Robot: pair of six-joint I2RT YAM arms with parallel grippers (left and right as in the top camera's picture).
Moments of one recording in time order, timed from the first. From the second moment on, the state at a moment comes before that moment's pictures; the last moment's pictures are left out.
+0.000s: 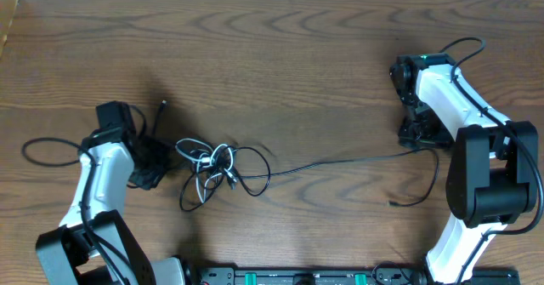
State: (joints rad) left arm 0.31 1.51 0.84 -0.77 0.15 -0.76; right arm 0.12 1.98 1.39 -1.34 0.42 0.62
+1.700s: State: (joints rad) left arm 0.15 1.51 0.84 -0.70 0.19 -0.66; right arm 0.85 1.99 1.58 -0.82 -0.21 1.04
